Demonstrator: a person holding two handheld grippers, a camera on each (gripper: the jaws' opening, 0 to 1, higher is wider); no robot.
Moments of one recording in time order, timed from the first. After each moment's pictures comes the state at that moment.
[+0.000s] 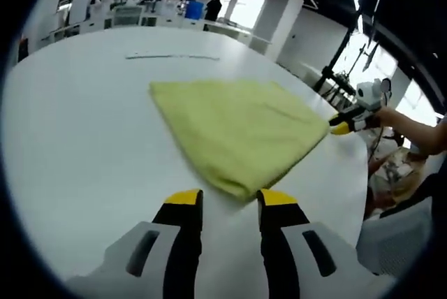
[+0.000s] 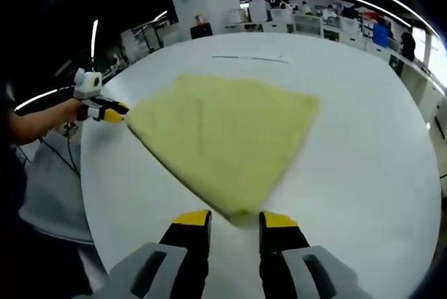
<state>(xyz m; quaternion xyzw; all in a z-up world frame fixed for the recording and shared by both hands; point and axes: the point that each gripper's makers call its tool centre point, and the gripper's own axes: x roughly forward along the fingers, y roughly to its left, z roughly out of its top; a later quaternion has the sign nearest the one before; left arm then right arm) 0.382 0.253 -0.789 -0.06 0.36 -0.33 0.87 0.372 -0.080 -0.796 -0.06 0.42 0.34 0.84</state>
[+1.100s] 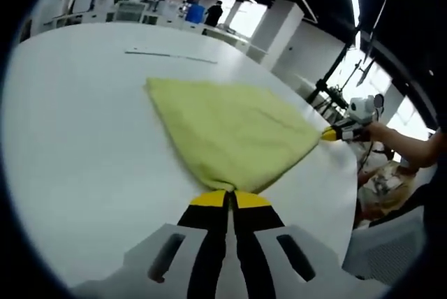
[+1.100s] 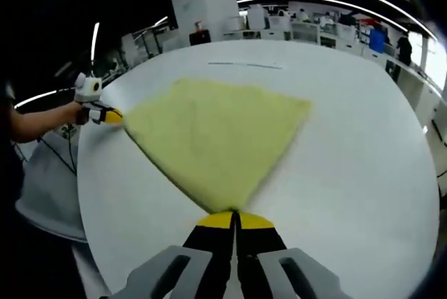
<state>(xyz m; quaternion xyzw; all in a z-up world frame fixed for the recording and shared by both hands) 0.376 0.238 -0.782 -0.10 0.35 -0.35 0.86 0.379 -0.091 -0.793 -0.06 0.40 0.33 0.85</state>
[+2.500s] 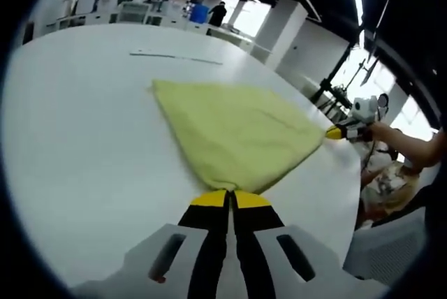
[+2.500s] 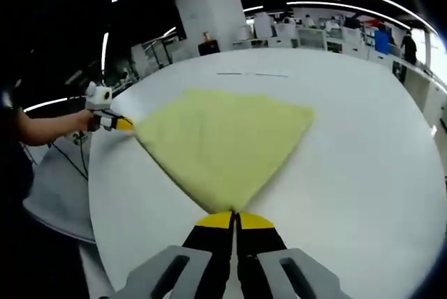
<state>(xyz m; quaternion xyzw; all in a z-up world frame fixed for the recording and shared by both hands) 0.379 0.252 -0.781 -0.09 0.35 -0.33 0.87 0.378 -0.091 -0.784 -0.04 0.38 0.36 0.85</state>
